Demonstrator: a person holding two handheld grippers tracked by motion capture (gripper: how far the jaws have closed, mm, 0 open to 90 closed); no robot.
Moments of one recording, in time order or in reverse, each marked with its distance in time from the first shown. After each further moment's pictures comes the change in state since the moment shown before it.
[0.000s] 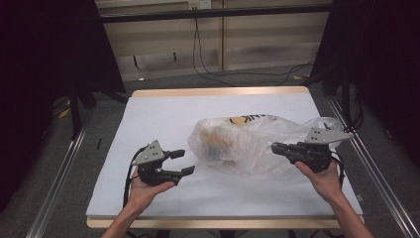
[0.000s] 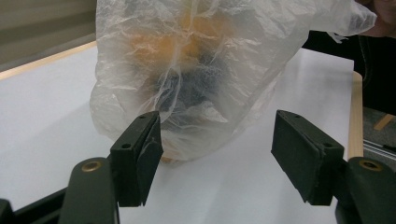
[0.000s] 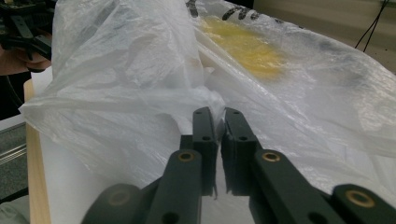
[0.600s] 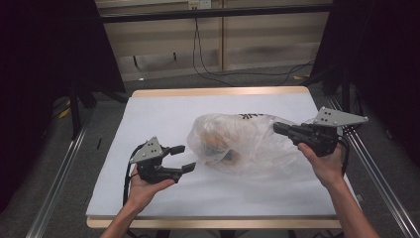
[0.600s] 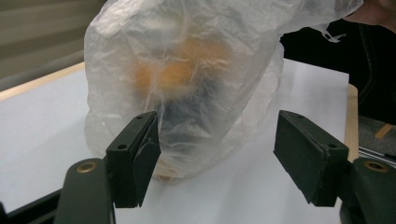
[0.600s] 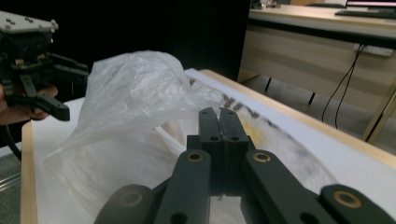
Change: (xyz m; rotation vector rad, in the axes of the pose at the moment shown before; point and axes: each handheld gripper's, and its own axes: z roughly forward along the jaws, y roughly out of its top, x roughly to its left) left arm -0.003 0.015 -0.004 -0.049 -0.003 0.013; right arm -0.001 0.054 -0.011 -0.144 -0.027 -0.029
